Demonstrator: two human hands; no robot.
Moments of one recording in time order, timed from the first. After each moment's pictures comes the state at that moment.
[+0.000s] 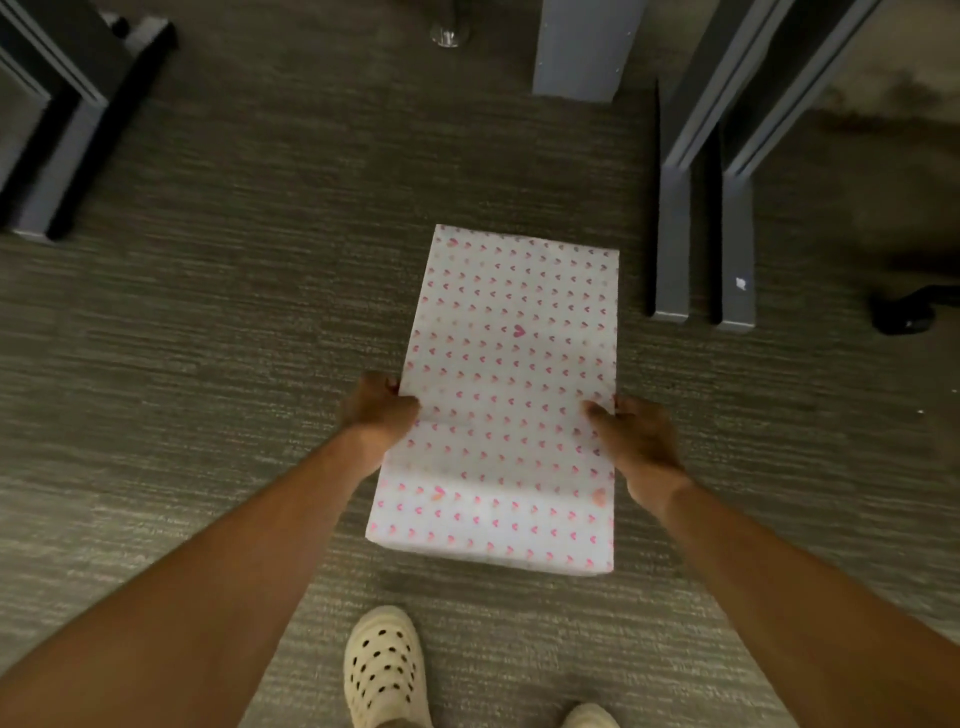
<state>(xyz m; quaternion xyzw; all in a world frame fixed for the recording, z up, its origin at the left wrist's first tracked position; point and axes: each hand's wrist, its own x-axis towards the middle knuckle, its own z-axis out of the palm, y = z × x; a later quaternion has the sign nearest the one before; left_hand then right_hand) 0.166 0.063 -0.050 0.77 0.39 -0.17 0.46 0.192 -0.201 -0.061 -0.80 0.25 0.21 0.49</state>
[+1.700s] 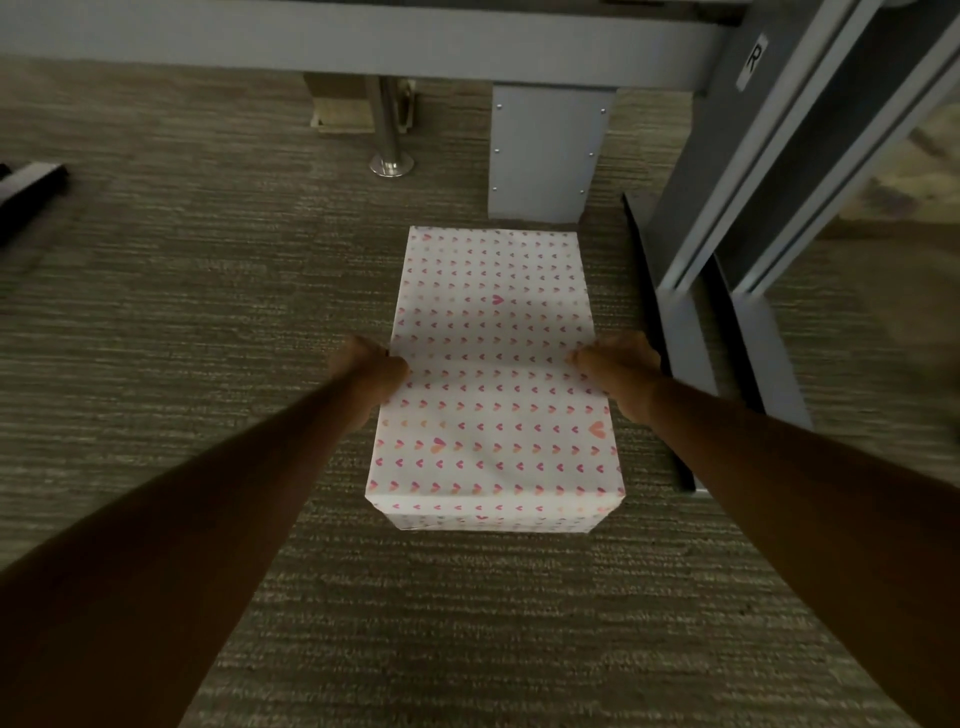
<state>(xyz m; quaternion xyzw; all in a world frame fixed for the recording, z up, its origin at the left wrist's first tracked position) 0.539 0.108 -0.181 0.84 0.32 -0.13 0.43 0.558 -0.159 -0.155 -0.87 0.20 0.14 0.43</state>
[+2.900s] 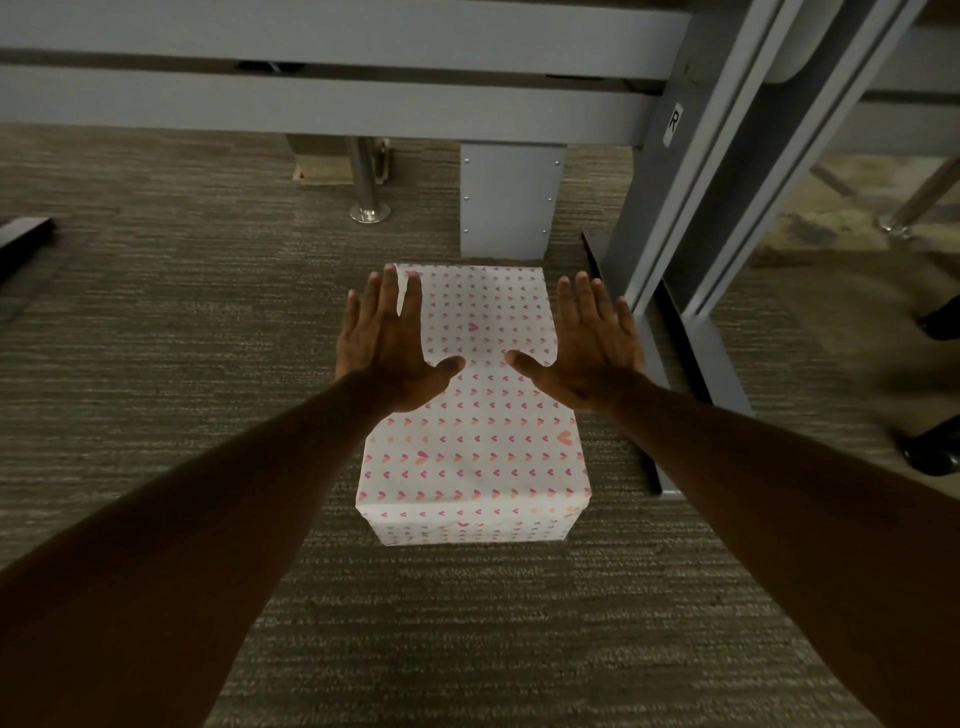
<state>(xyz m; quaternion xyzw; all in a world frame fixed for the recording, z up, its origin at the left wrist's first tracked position) 0.521 0.066 -0.114 1.00 0.00 0.06 0.05 0.542 -0.158 -0.116 -1.00 -0.07 -0.02 0.01</state>
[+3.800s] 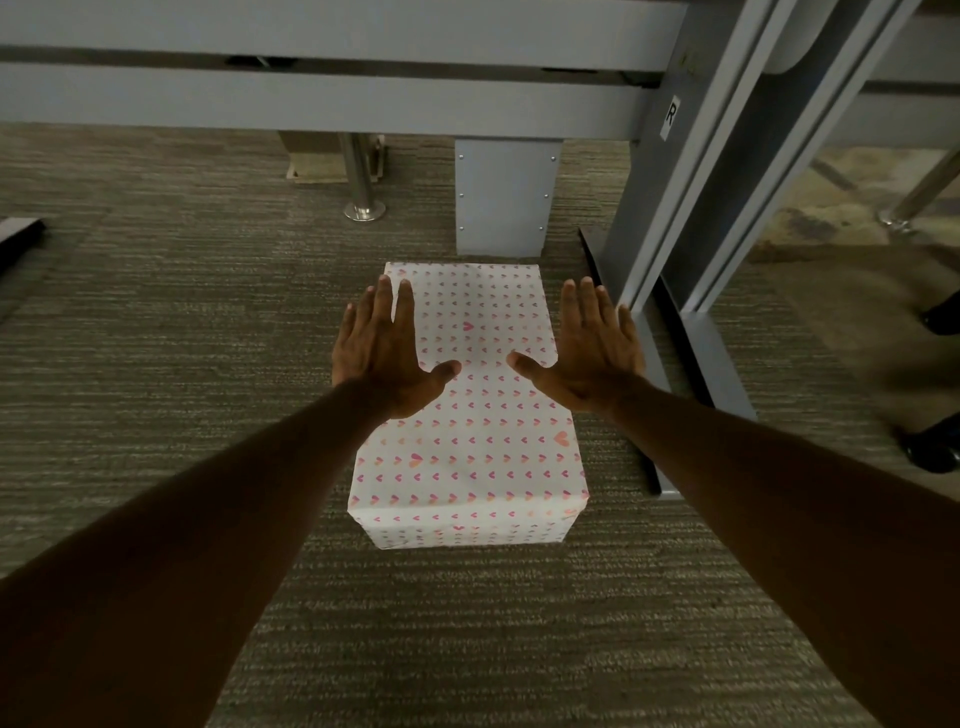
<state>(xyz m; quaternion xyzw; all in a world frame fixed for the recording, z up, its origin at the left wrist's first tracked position) 0.526 0.064 -0.130 0.99 0.00 0.07 0.08 0.548 -0.165 -0.129 -1.00 -0.06 -0.01 0.03</state>
